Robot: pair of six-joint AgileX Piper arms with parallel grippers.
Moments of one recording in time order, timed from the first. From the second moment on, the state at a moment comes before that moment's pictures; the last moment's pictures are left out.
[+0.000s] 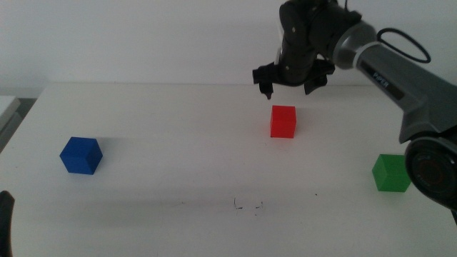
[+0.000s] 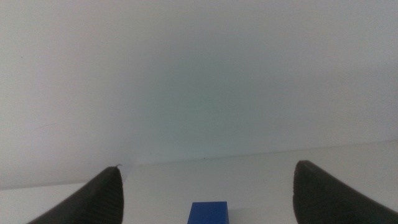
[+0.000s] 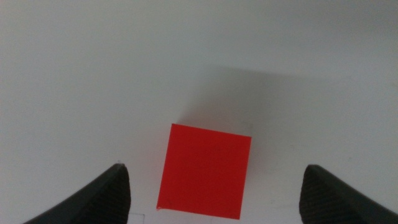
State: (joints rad) left arm -0.02 0.00 0.00 -0.04 0.00 0.11; right arm 0.47 2.37 -2.32 -0.24 1.21 0.41
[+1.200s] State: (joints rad) left arm -0.02 0.00 0.00 -0.04 -0.01 0.11; right arm 0.47 2.52 -2.33 -0.25 1.16 0.56
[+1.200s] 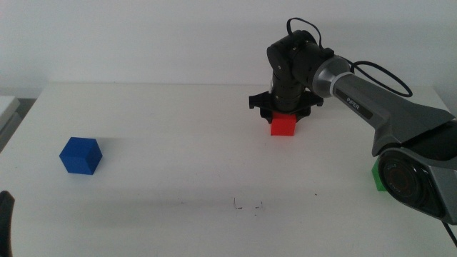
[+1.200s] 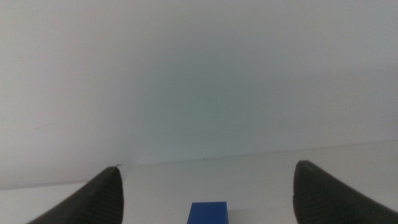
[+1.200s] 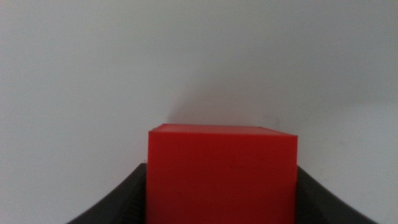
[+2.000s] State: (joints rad) left arm -0.02 0.00 0.00 -0.04 -0.01 0.11; right arm 0.82 2.04 -1.85 -0.45 1.20 0.91
